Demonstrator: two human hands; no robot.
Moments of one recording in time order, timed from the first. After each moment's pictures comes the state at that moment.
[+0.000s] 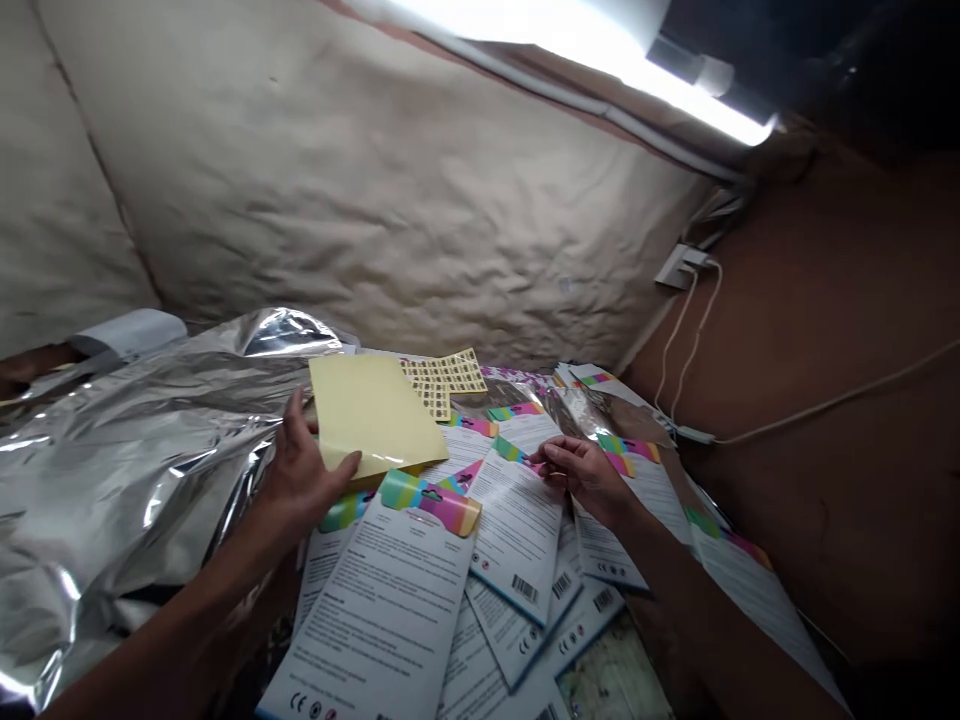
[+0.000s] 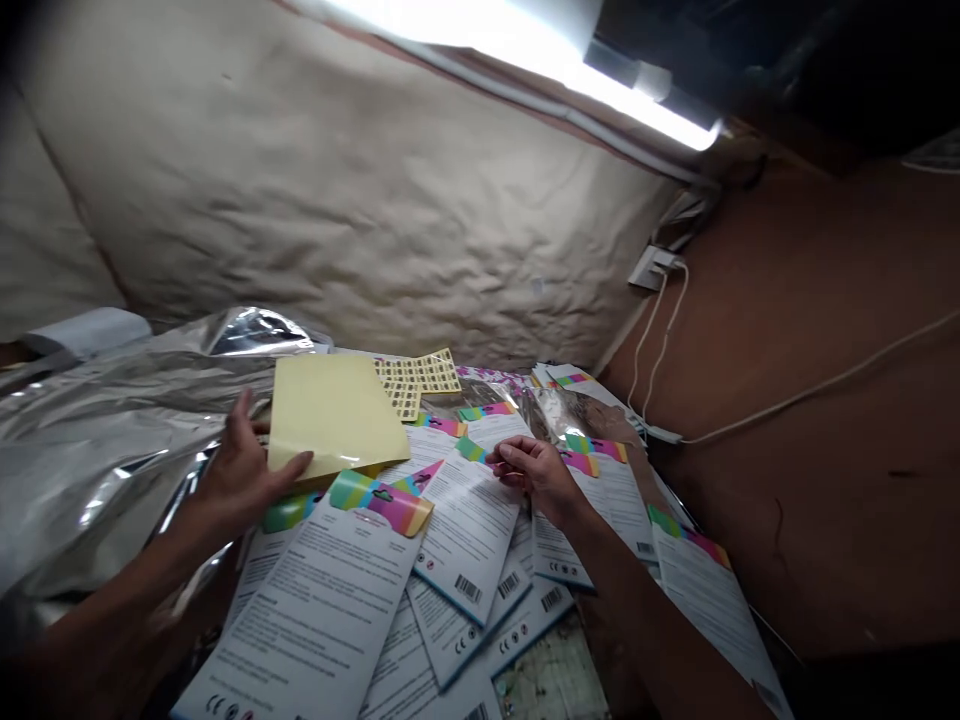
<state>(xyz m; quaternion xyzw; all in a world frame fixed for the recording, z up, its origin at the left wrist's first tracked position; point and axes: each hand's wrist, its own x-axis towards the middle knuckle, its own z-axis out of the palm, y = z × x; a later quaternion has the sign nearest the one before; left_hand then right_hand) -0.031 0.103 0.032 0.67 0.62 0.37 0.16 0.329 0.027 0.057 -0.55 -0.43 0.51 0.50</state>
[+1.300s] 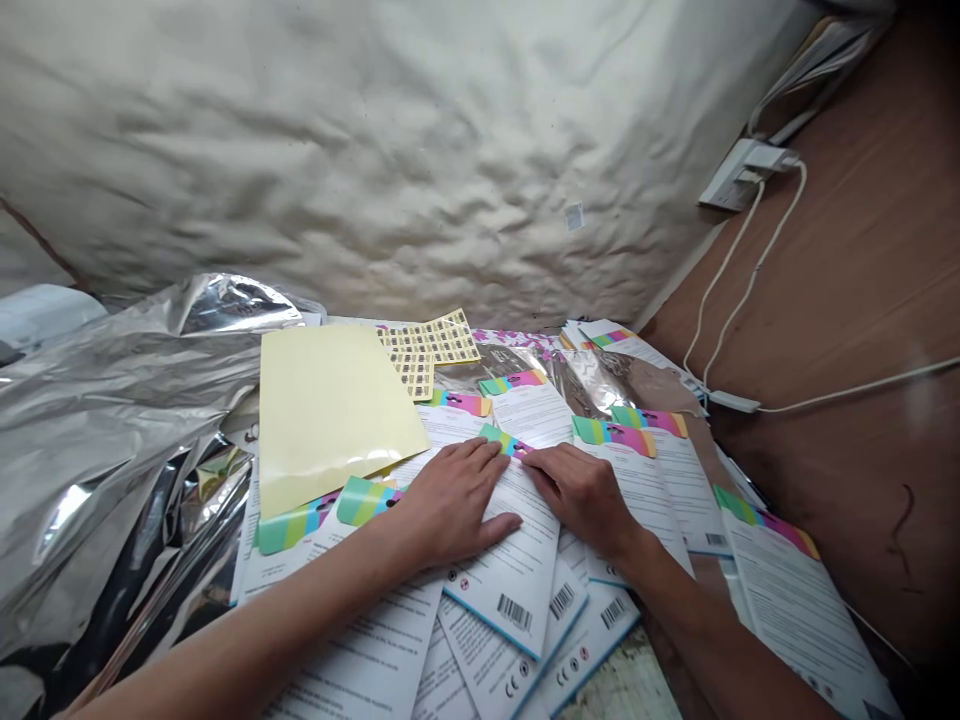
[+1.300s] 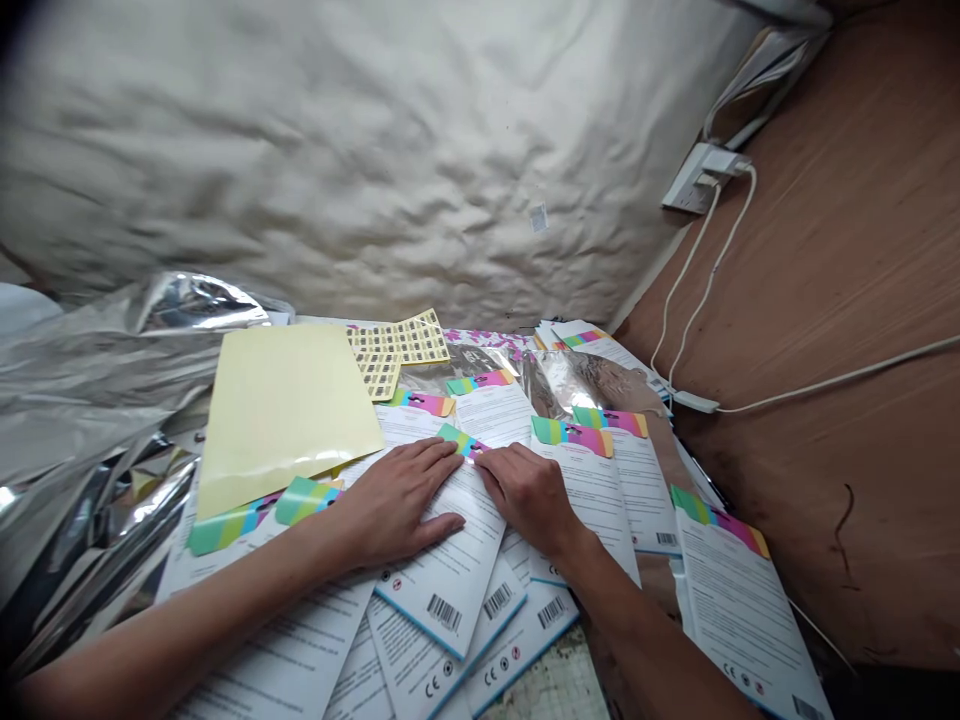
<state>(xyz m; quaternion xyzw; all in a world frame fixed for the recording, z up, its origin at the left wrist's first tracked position) 0.131 0.085 0.012 0.96 0.23 0.12 0.13 0.347 0.020 0.005 -0.57 -0.79 -0.05 0.22</state>
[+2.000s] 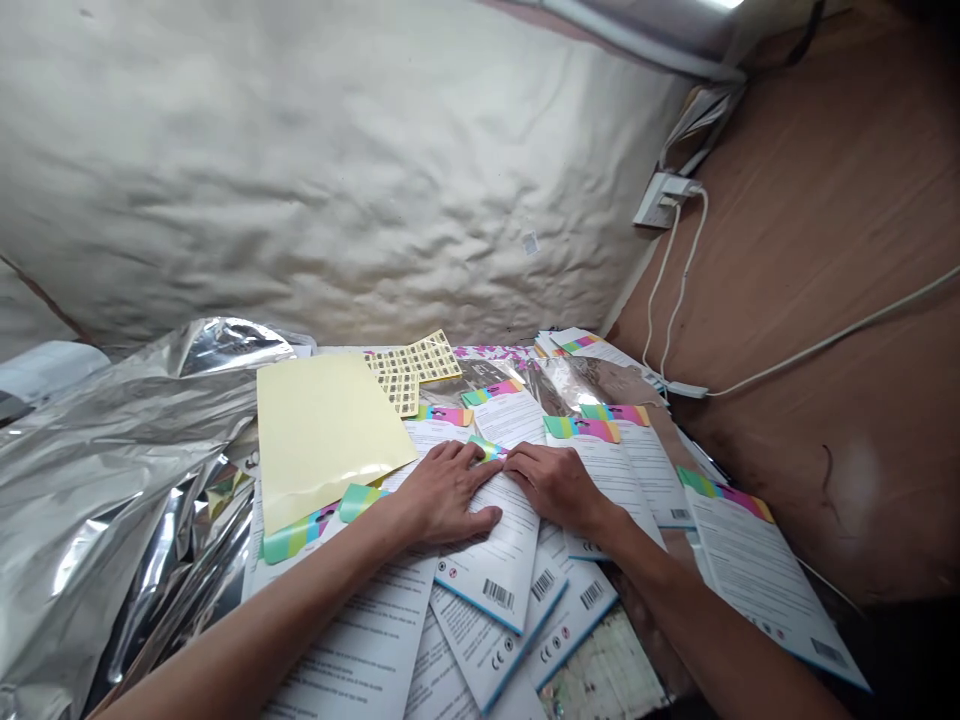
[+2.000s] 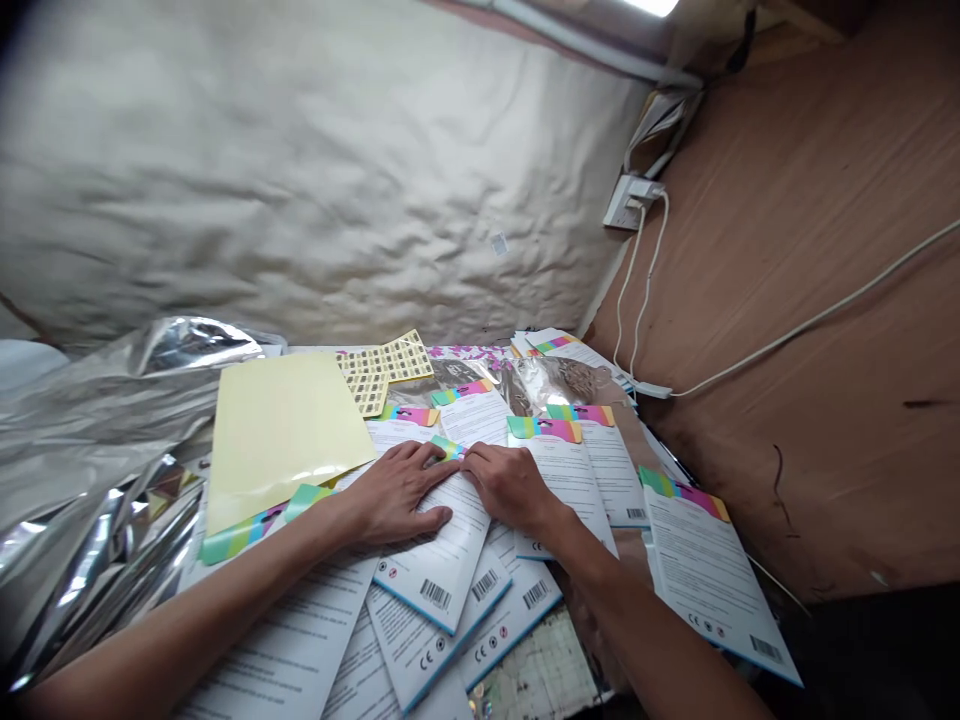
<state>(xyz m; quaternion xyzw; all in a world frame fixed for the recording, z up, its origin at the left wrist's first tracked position) 0.139 0.092 0.021 0.97 0.21 0.08 0.11 0.347 0.018 0.012 -0.55 -0.81 -0.07 0.19</state>
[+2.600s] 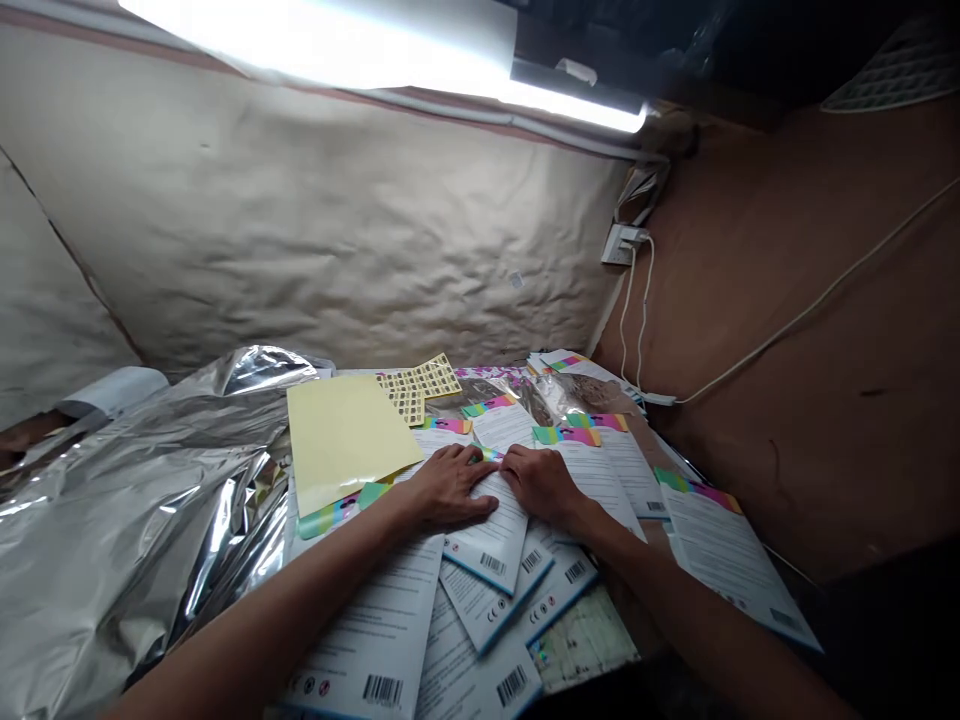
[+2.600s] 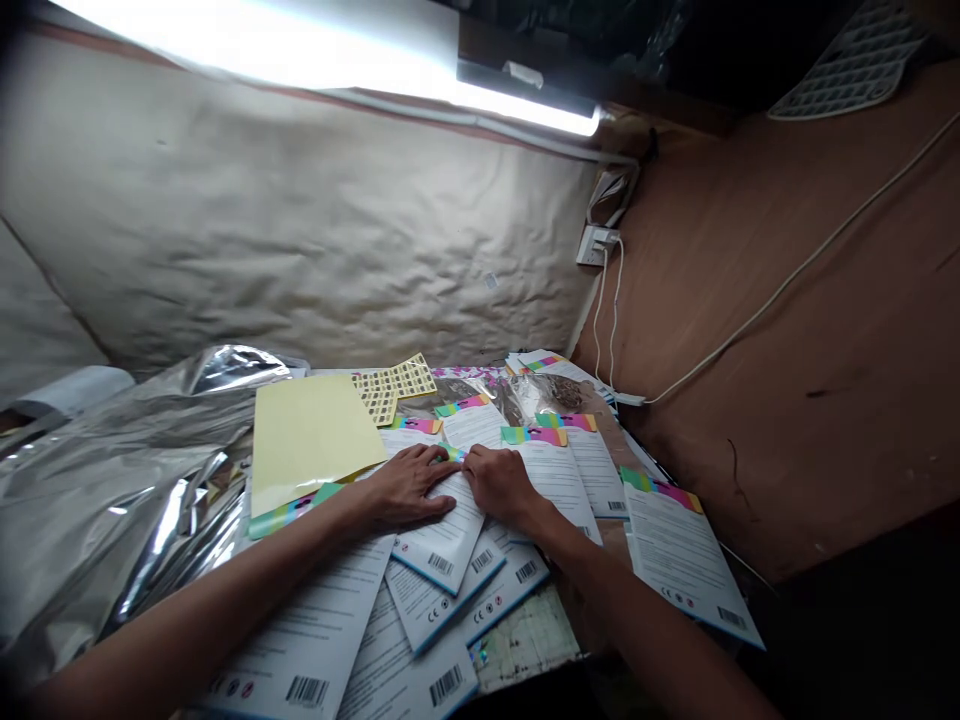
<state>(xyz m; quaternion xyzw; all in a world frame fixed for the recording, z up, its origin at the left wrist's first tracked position) 0.140 0.090 0.027 0.98 0.20 0.04 0.09 0.332 0.011 0.020 -0.61 -0.76 -0.06 0.21</state>
